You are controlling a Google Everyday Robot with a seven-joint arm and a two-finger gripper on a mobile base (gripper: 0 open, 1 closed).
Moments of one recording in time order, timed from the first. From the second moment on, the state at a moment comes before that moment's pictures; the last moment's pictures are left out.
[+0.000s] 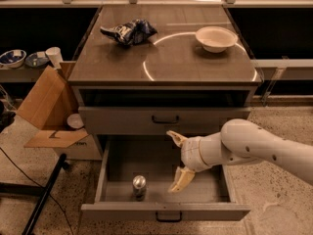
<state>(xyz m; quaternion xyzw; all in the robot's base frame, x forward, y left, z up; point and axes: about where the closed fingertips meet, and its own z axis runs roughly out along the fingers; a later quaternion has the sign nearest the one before) 0.482 -0.047 0.624 -0.67 0.63 0.17 0.36</state>
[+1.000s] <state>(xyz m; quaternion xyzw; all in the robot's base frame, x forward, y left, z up) 0.522 0.019 0.480 -0.63 0.58 0.30 0.41</state>
